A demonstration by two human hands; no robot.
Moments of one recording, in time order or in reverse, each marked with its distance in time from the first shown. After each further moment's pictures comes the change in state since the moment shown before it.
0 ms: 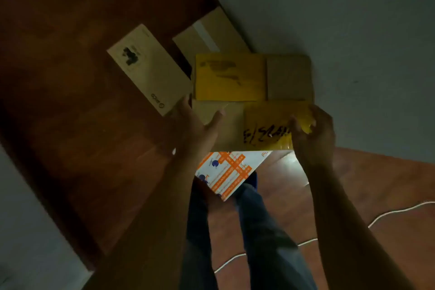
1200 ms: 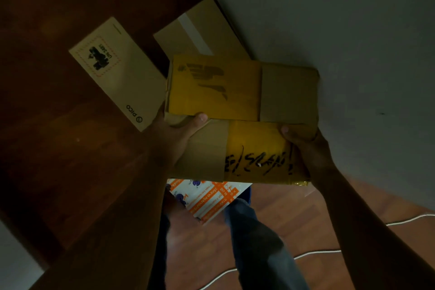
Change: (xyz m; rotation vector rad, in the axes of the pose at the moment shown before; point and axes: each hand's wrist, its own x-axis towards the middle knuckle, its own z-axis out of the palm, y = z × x) left_hand 0.096 -0.032 0.026 -0.129 0.010 -0.122; right_hand 0.094 0.037 0.036 0.311 -0.335 0.432
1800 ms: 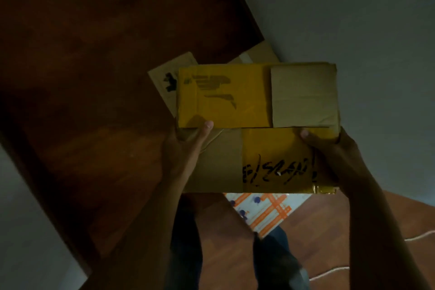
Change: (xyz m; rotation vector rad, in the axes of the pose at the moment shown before) left_hand 0.032 -0.015 -0.211 -0.305 0.011 -0.061; right_hand -0.130 -0.114 0.161 -0.131 -0.074 -0.206
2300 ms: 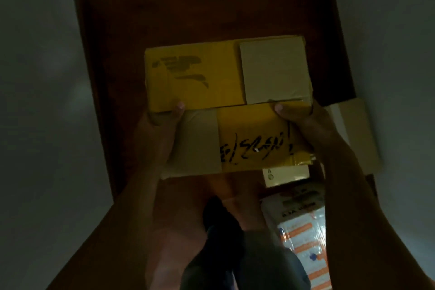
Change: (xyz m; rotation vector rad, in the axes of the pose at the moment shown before) left_hand 0.113 0.019 -0.274 -0.069 0.414 -0.043; right_hand 0.046 -0.169 0.311 -0.130 -0.380 -0.143
